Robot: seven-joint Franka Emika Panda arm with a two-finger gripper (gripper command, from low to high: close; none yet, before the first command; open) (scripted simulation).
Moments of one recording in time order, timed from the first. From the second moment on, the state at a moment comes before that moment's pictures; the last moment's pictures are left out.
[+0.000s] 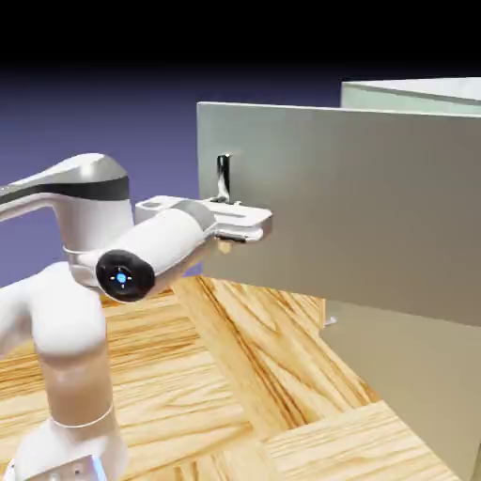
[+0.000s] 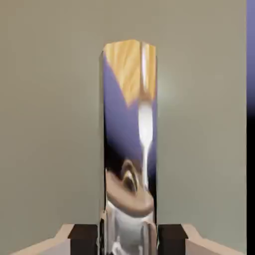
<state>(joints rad) 0.03 -1.65 -0.74 -3.06 0.69 2.32 2.55</state>
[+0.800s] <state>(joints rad) 0.33 -1.73 -1.19 -2.45 0.19 1.58 2.72</state>
